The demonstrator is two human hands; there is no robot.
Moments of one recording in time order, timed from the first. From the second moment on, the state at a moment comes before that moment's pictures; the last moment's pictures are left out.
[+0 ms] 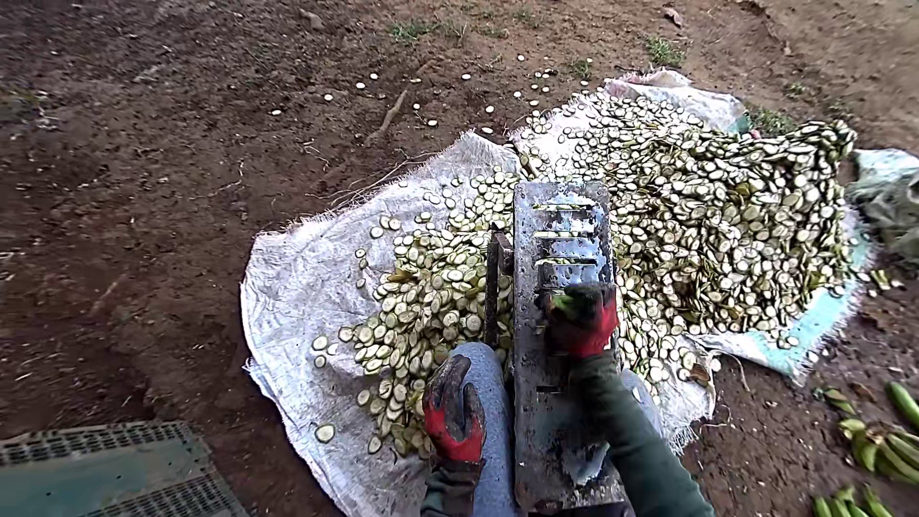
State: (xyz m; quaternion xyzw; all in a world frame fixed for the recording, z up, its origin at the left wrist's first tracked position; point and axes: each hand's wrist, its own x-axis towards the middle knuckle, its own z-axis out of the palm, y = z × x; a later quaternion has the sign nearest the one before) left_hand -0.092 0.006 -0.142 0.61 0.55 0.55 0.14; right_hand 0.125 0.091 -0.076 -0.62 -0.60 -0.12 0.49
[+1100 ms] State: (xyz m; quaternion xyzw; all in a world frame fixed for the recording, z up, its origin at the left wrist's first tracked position) left_hand -0.090 0.005 -0.138 0.60 0.54 0.56 0.19; right_hand 0.132 -0.006 -0.104 -0.62 -0.65 -0.03 0.44
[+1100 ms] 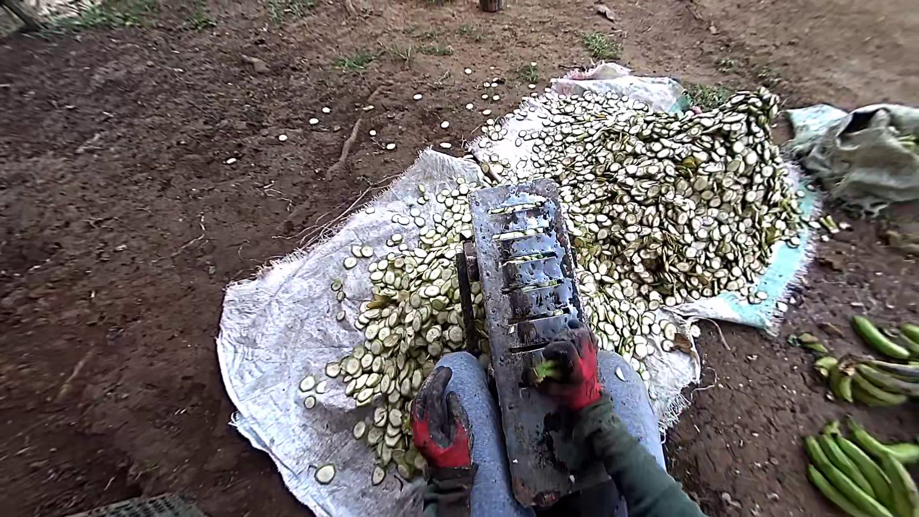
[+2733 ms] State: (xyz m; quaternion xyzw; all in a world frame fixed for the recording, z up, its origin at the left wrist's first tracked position) left_hand -0.101 -0.002 -0.147 0.62 0.55 0.53 0.19; right_hand 0.131 0.136 -0.021 -0.74 -0.65 0.10 0.11
